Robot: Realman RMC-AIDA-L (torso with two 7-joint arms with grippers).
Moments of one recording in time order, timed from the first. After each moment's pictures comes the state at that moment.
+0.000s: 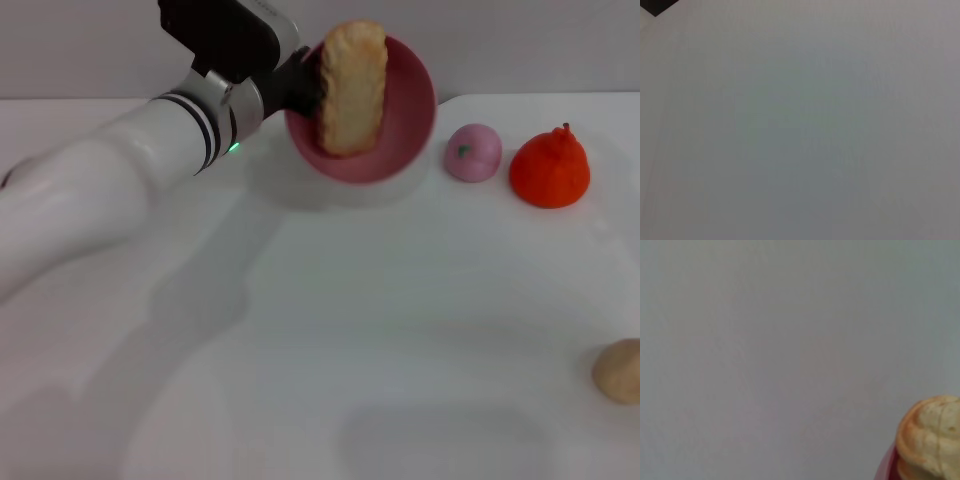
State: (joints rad) left arm -0.72 -2.07 1.95 0.77 1.95 -0.03 -2.15; right arm 0.21 2.08 -1.32 -0.91 -0.48 -1.21 0.80
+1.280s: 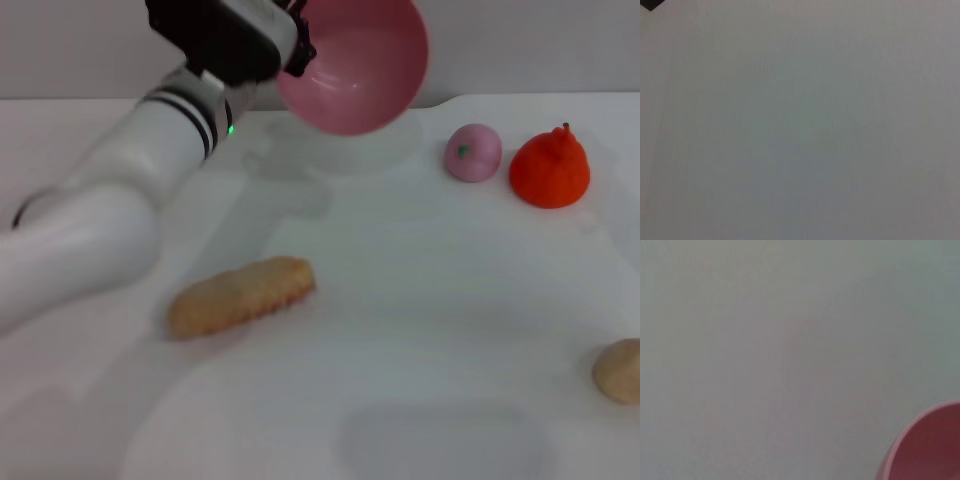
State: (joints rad) left arm -0.69 -2.07 2.05 0.78 2.02 -0.31 -2.18; right arm 0.28 2.08 -1.32 -0.83 -0.48 -1.21 0.80
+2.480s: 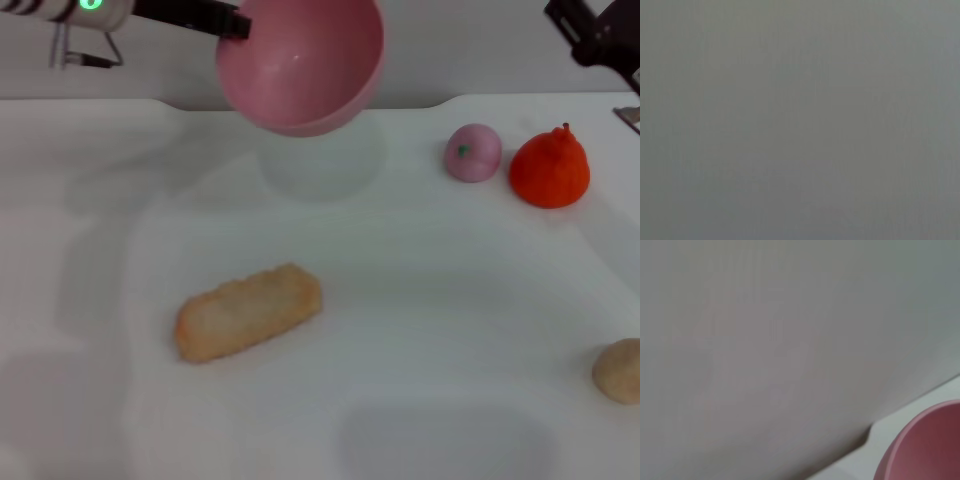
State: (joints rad) left arm -0.94 -1.93 1.00 0.75 2.26 1.07 -2.34; right arm 0.41 2.06 -1.32 -0.58 -0.55 -1.11 0.71
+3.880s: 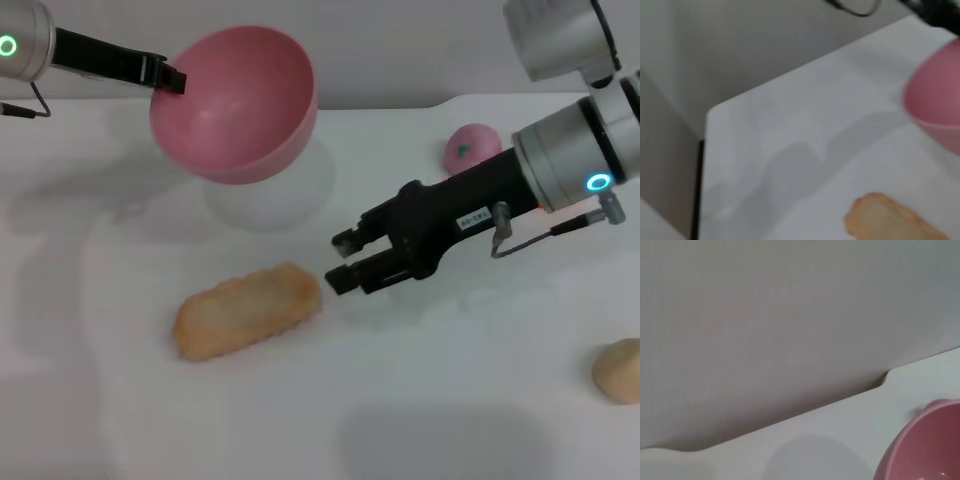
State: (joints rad) left arm -0.84 -1.90 0.91 0.80 2.33 1.24 -2.39; right arm 0.82 1.97 -1.32 -0.76 -1.86 -1.52 1.91
